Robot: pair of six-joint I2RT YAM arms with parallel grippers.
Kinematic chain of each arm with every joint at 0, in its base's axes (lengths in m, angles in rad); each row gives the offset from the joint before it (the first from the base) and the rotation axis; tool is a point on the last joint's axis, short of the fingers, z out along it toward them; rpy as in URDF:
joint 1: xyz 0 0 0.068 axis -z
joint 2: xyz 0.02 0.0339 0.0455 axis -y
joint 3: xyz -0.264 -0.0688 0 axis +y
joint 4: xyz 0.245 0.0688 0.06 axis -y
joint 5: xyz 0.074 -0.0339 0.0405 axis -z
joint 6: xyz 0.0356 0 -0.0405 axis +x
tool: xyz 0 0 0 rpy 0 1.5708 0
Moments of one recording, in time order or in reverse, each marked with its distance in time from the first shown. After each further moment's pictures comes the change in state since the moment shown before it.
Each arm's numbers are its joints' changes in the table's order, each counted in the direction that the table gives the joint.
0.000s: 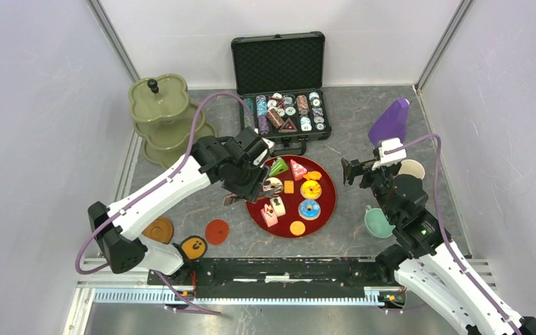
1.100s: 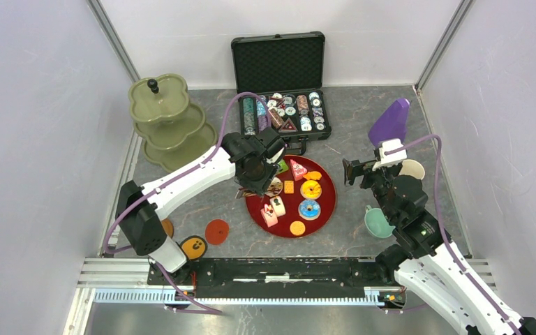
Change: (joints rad) left arm -0.012 -0.209 0.002 0.108 -0.091 0.079; right arm 0.000 0.005 0.006 -0.006 0.020 0.000
